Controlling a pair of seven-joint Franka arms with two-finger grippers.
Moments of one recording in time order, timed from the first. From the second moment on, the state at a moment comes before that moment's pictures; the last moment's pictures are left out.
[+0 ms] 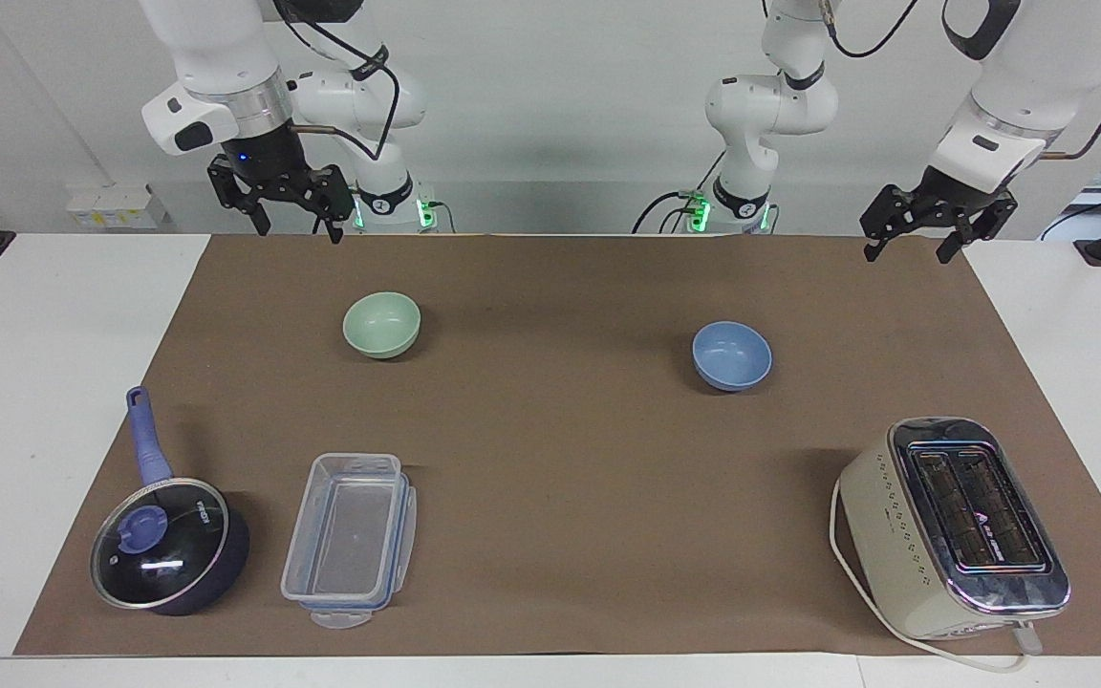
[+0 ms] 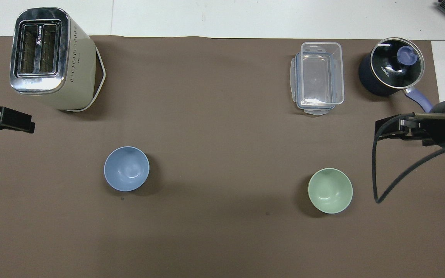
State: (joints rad) left arm -0.11 0.00 0.04 -1.52 -0.01 1.52 0.00; right arm -0.03 -0.05 0.13 -1.57 -0.01 1.52 0.25
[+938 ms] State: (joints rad) left arm -0.11 0.00 0.03 -1.61 -0.01 1.56 0.00; right arm 0.04 -0.05 0.02 -1.57 -0.01 1.52 0.24
